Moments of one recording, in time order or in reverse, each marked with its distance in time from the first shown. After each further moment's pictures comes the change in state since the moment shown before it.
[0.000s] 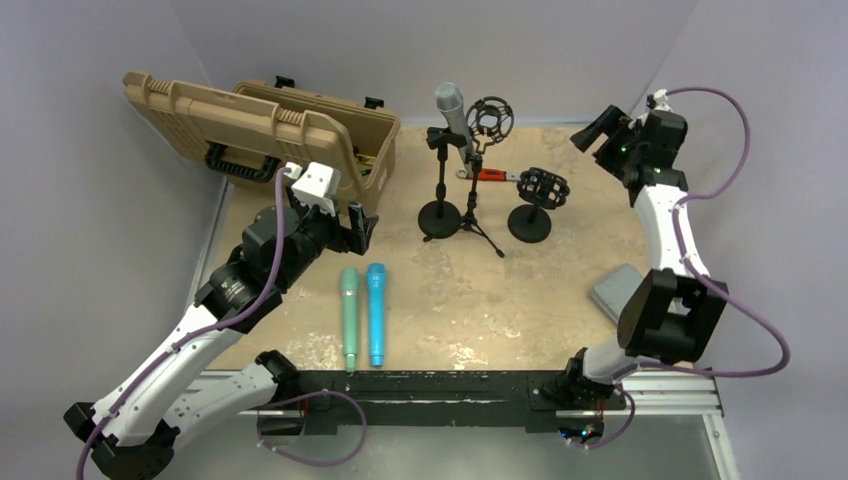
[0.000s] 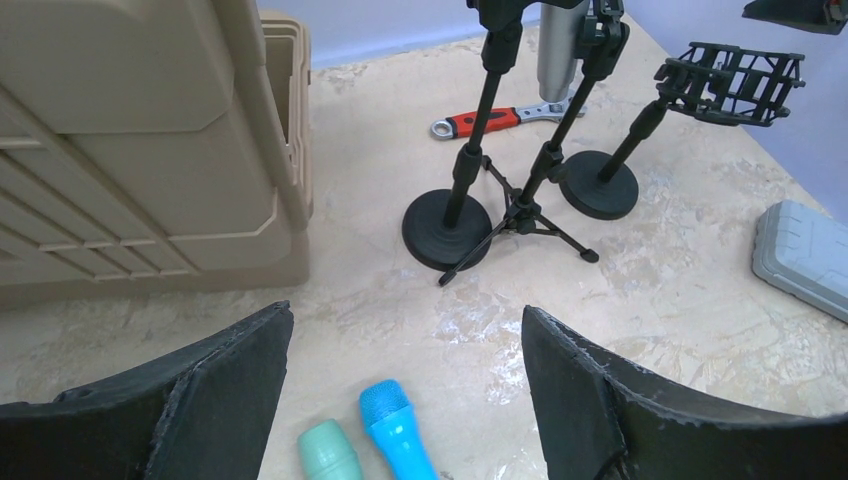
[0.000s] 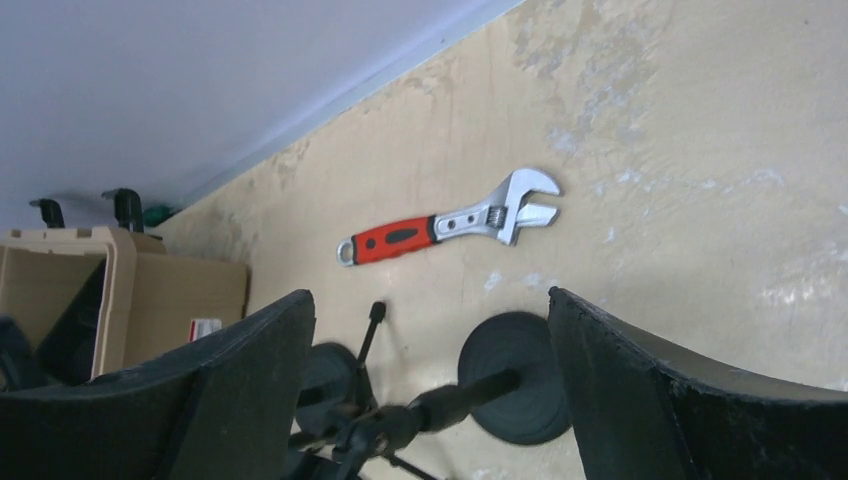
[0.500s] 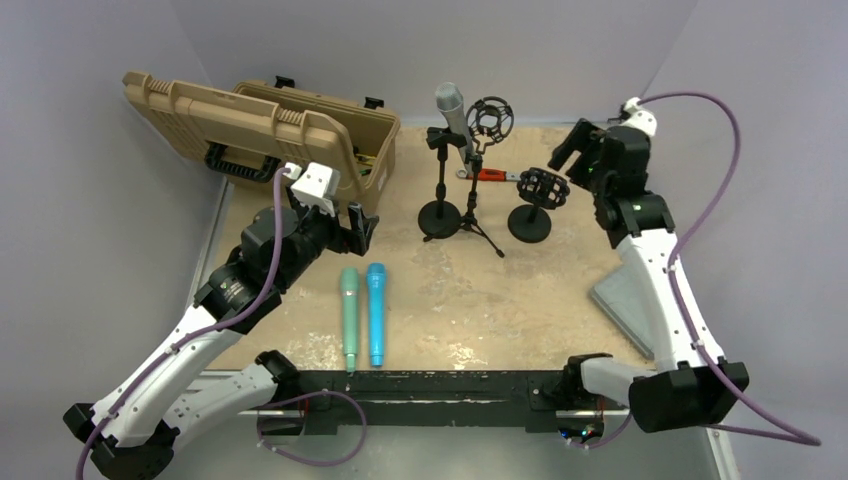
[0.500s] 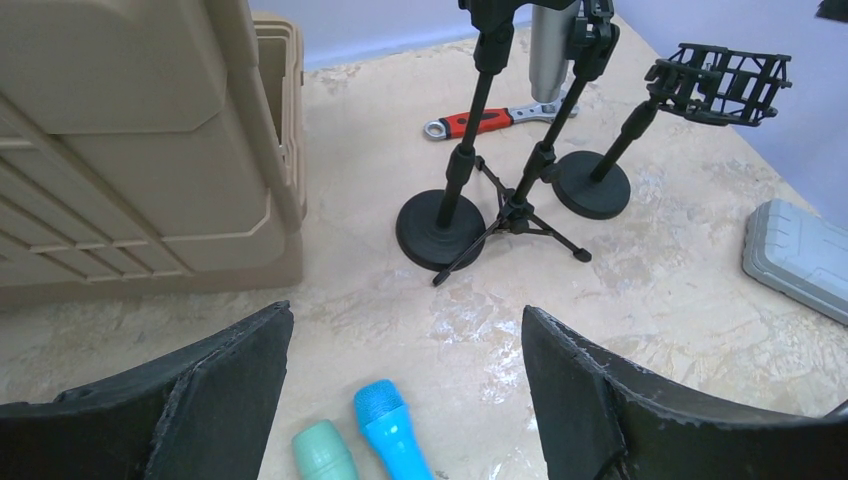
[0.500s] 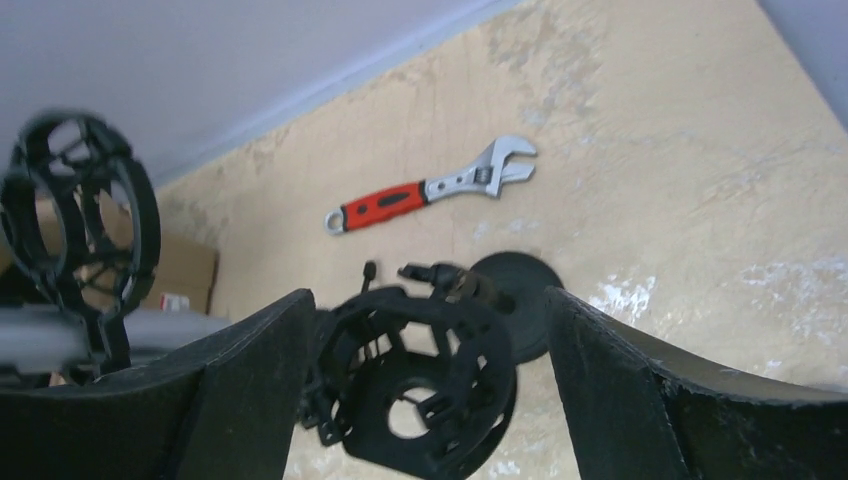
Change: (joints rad) left arm 0.000 -0.005 0.000 0.000 0.014 -0.007; right arm 0.327 -0.383 -0.083 -0.211 0.533 -0.018
